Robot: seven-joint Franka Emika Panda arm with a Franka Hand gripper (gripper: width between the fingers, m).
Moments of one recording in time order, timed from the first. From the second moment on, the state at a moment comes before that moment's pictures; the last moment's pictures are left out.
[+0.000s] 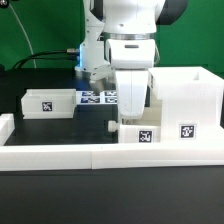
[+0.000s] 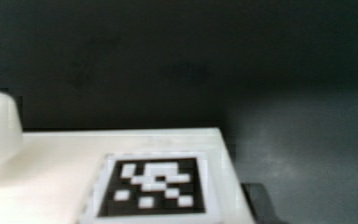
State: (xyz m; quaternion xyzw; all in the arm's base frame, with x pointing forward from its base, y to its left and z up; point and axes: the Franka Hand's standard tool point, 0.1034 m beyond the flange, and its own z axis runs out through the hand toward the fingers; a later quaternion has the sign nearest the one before) arm 0.527 0.015 0.013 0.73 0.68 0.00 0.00
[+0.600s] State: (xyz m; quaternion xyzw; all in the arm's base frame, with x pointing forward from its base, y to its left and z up) arm 0.531 0.018 0.014 0.73 0.69 -0.01 0.00
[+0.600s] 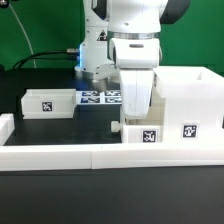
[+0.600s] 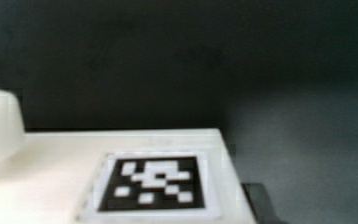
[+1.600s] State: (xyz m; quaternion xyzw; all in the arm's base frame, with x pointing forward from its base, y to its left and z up) arm 0.545 -0.009 0.066 0.74 0.67 0.00 0.02
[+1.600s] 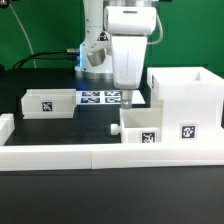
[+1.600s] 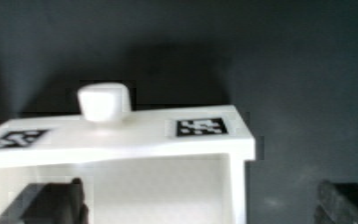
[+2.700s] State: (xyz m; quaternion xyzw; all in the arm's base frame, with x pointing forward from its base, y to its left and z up) arm 0.526 -0.092 0.032 0.73 0.68 0.05 -0.06
